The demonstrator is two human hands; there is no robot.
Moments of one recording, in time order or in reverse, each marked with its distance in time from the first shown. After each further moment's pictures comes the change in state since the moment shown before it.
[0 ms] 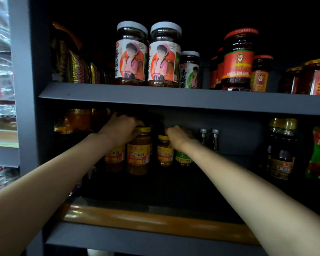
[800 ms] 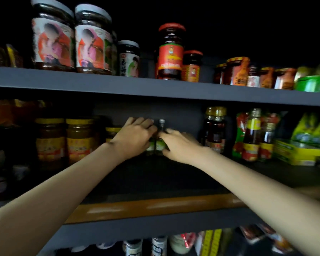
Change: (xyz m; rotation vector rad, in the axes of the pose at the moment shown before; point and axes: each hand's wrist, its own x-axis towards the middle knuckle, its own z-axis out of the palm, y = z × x) left_hand 0.018 0.156 0.015 0.065 0.227 0.376; right_hand -0.141 0.088 -0.038 -0.091 -0.008 -0.015
